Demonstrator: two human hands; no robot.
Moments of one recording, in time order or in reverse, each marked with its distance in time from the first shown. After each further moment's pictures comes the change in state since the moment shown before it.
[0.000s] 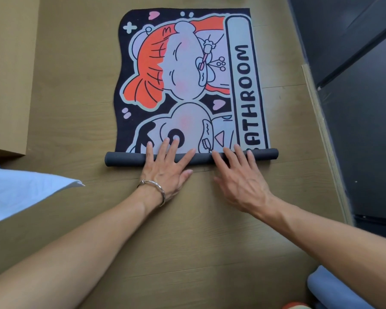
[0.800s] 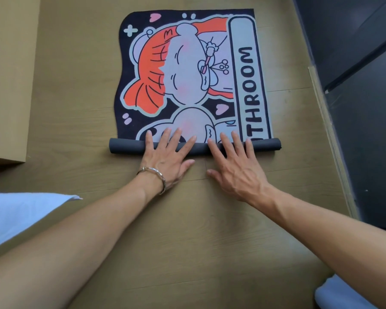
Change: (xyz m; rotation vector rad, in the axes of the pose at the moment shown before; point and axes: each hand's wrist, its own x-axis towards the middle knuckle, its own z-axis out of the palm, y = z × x) left_hand 0.034 -0.016 -0.015 0.055 0.044 0.013; right_hand 0.040 0.003 -0.005 -0.091 0.054 -0.027
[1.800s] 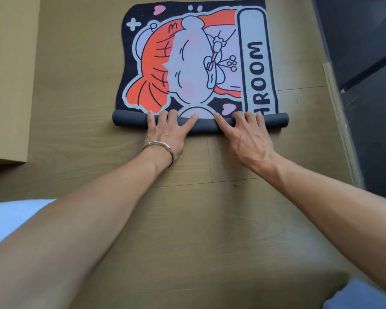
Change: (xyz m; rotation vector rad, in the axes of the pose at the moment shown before) left_hand 0.049 -0.018 -0.019 -0.034 0.069 -0.115; right_hand 0.060 0.032 -0.021 -0.095 0.088 0.055
